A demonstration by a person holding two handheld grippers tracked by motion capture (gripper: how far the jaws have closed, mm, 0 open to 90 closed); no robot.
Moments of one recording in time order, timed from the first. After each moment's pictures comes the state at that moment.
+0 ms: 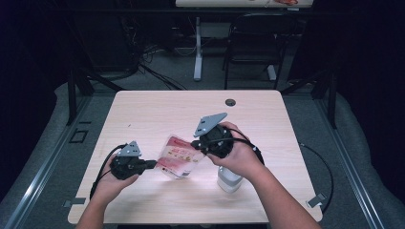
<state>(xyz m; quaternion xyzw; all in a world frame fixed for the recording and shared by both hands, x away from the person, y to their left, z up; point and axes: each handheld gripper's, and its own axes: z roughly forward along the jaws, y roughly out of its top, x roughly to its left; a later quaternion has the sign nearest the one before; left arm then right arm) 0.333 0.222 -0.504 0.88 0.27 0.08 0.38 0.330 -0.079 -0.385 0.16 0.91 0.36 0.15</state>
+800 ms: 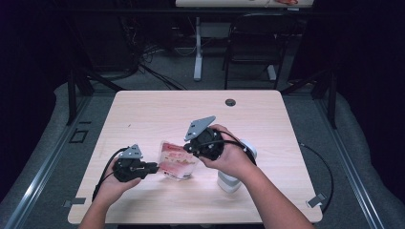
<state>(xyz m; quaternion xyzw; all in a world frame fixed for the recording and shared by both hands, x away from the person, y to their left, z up) 0.332 0.221 -0.518 0.88 0.28 0.06 0.39 0.331 -0.059 -0.396 0.14 0.91 0.35 0.14</state>
